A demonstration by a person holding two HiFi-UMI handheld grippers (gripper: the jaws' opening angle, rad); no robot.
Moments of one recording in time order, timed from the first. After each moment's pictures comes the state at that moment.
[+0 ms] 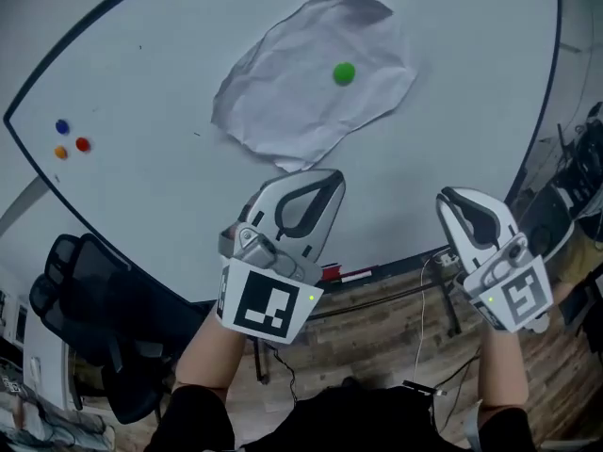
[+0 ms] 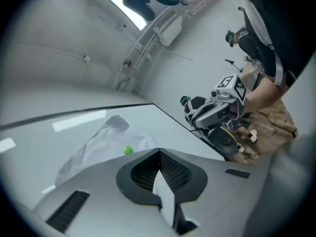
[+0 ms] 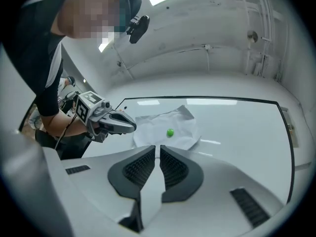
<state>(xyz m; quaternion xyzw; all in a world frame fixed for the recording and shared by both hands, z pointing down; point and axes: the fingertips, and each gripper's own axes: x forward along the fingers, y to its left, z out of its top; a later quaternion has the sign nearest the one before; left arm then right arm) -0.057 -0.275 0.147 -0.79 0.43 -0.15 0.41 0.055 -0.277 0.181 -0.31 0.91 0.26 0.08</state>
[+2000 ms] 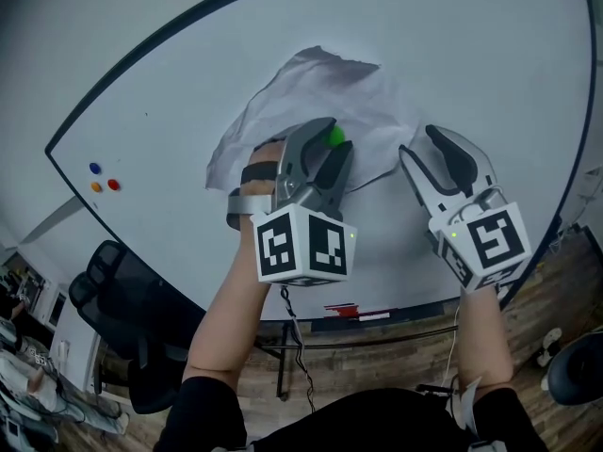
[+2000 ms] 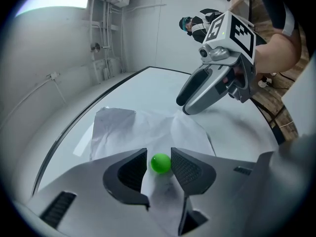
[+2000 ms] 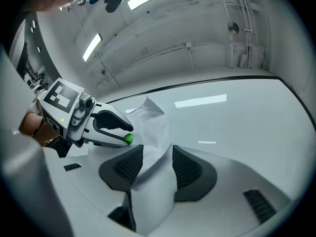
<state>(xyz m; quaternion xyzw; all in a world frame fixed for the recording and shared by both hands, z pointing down) -0.037 -0.419 0.075 -0.59 0.54 -0.36 0.48 0.044 -0.431 0.092 -0.34 0.90 0.23 0.15</state>
